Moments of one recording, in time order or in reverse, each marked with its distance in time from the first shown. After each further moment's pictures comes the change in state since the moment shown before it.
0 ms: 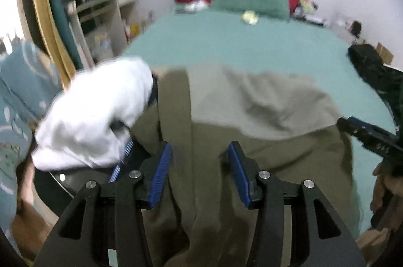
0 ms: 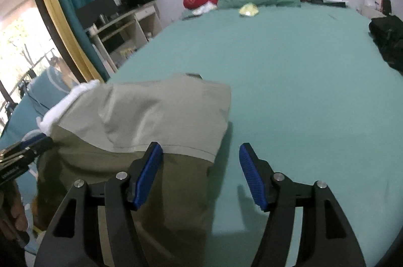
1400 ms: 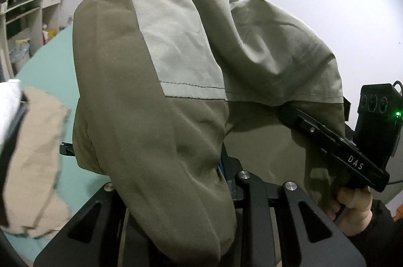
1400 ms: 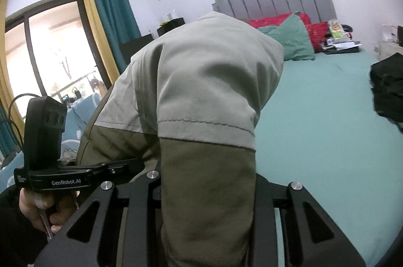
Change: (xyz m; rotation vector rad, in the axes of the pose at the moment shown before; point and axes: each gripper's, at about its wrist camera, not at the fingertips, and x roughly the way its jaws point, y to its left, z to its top) left arm -0.052 -0.123 0.014 0.040 -0.093 -0.497; right arm -0.158 -0.055 0.017 -0.107 -0.284 0.209
